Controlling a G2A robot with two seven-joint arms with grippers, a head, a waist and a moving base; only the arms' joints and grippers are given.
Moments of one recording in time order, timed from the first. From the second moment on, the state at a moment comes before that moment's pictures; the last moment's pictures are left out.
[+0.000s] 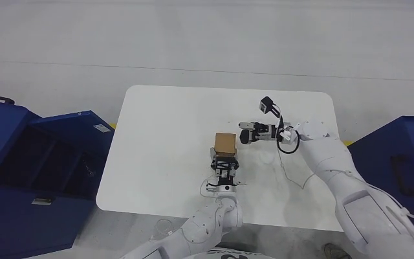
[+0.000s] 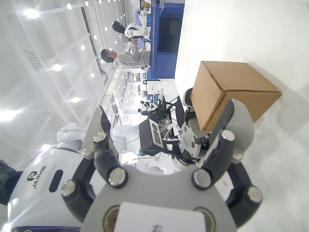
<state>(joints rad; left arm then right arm) 1.23 -1.72 -0.56 -0.75 0.85 0.83 0.76 -0.74 -1.27 0.85 -0.60 0.55 -0.51 1.31</state>
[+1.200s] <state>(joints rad) 1.49 -1.57 -1.00 -1.46 0.47 0.25 -0.01 -0.94 -1.09 1.11 -0.92 0.64 -0.64 1.18</state>
